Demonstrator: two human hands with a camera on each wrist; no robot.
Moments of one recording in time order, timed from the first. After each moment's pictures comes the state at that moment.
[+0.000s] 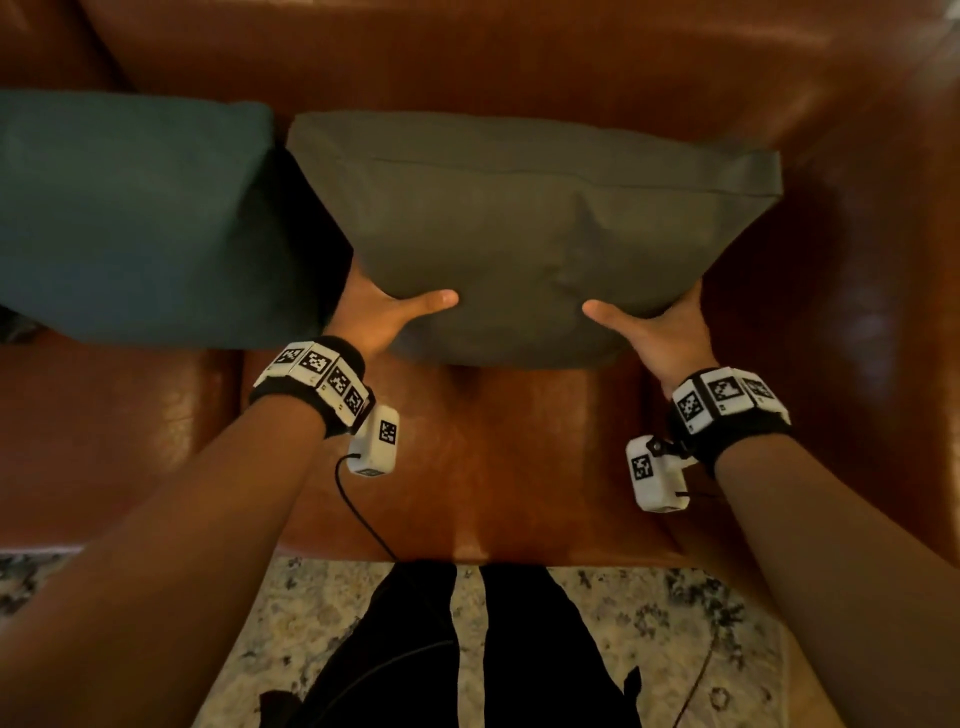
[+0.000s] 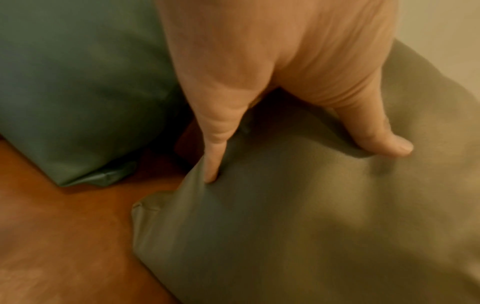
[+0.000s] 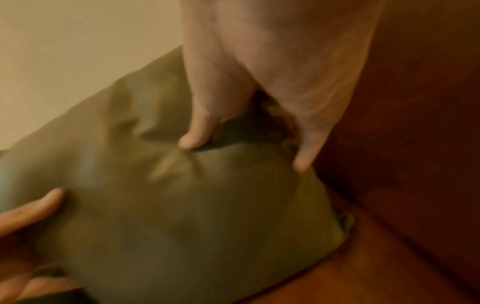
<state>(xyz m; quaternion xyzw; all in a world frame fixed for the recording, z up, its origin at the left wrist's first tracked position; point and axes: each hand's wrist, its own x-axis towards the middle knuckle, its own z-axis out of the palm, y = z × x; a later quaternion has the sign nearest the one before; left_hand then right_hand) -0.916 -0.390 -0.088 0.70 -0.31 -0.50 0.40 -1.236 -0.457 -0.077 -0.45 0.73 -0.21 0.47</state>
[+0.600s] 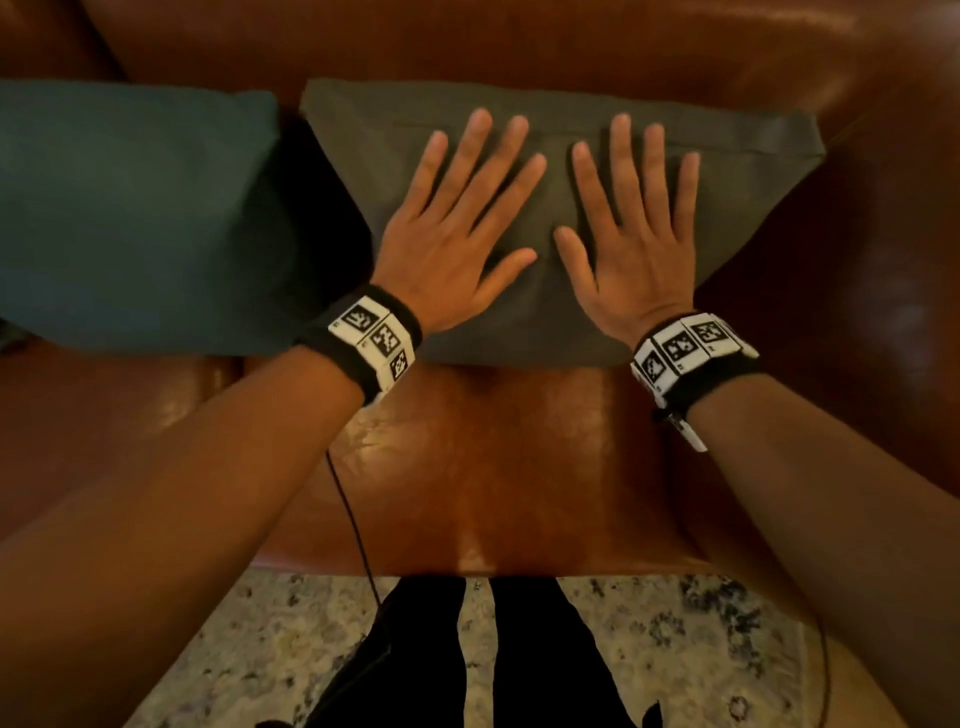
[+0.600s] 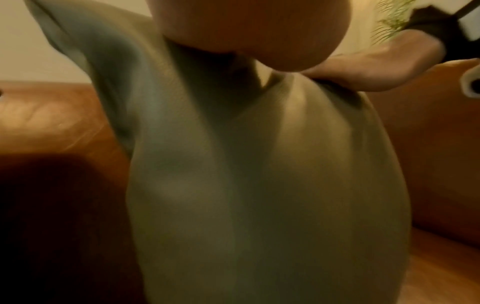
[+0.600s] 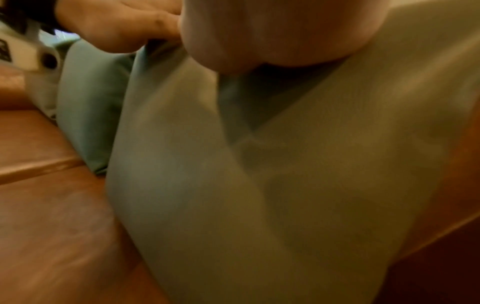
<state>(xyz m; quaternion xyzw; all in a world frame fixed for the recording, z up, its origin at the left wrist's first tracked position) -0.941 -0.437 -0.053 0.57 -0.81 0.11 0.11 -1.162 -0.485 -0.061 -0.86 0.50 -0.08 -0.07</state>
